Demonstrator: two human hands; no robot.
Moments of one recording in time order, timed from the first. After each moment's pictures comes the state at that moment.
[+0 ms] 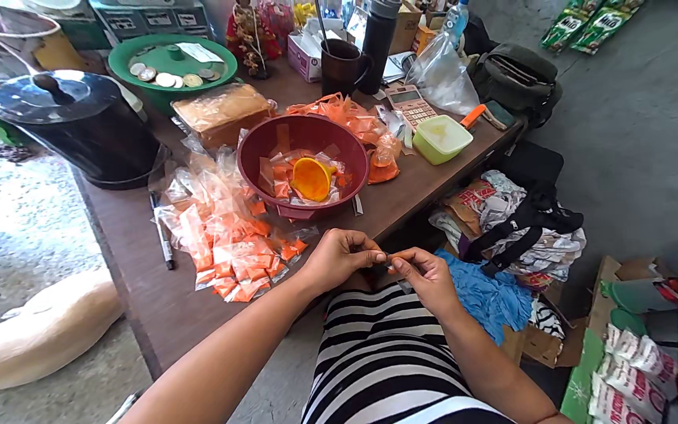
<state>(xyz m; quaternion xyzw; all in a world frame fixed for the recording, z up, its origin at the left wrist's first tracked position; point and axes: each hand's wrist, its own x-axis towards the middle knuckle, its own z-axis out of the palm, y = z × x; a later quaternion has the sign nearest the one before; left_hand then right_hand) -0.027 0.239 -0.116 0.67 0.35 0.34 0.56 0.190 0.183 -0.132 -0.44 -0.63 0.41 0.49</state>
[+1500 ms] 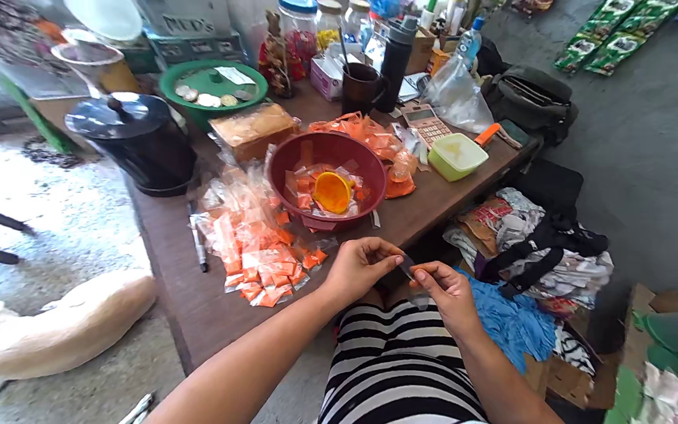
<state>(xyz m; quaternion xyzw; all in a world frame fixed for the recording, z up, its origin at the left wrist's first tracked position) -0.021 0.231 -0.113 0.63 0.35 0.44 0.54 0.186 0.179 -0.129 -0.45 -0.56 0.45 0.53</state>
